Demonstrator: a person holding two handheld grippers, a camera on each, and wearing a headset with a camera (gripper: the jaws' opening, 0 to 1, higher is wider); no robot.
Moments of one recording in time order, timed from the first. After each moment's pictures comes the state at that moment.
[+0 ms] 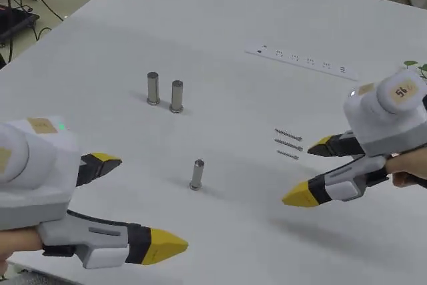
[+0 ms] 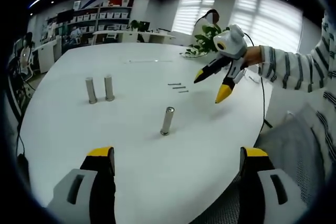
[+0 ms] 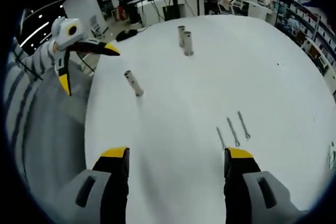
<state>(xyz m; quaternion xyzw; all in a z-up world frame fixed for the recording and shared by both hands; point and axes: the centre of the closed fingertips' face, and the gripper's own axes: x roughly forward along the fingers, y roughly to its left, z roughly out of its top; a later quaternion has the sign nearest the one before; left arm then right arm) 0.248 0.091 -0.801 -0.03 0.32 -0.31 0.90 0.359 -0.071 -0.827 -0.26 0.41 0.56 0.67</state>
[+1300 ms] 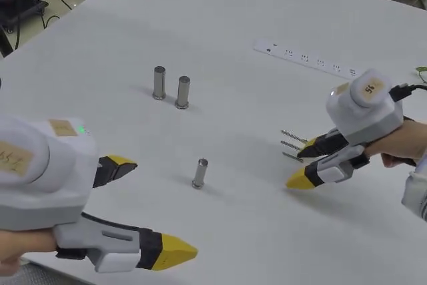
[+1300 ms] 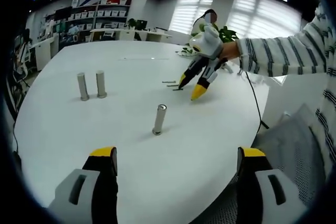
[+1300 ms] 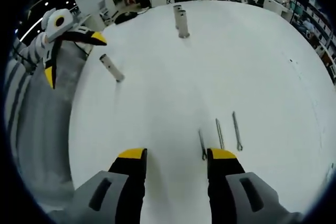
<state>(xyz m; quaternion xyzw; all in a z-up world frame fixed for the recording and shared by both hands) 0.248 0.077 -0.809 -0.04 0.32 -0.33 0.89 0.395 -0.074 -0.862 -0.31 0.44 0.58 0.62</state>
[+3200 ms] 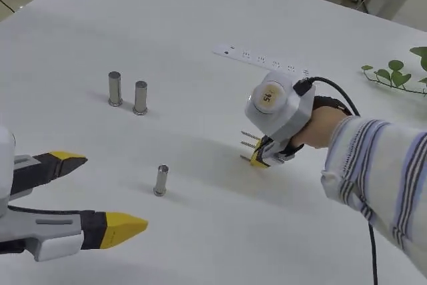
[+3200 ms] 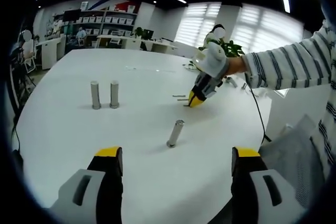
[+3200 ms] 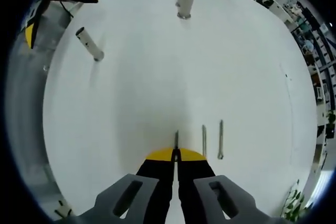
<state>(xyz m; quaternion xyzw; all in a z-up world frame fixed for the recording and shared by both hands) 0.268 0.101 -0.793 -0.07 0.28 -0.30 0.91 0.422 -0.074 -0.873 -0.47 0.43 0.50 0.60</state>
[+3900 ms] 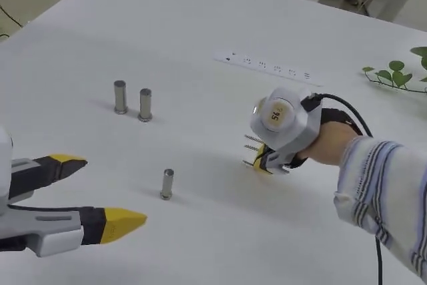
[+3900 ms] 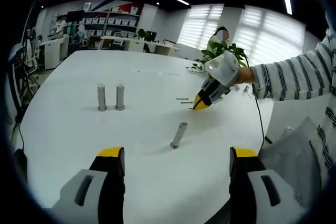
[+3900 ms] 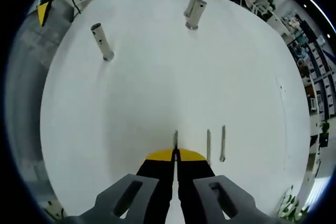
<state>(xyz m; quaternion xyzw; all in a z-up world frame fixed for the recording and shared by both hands) 0.265 0.110 -0.785 -0.08 0.28 -0.29 0.91 0.408 -0.067 -0.863 -0.48 0.37 0.51 0.61</state>
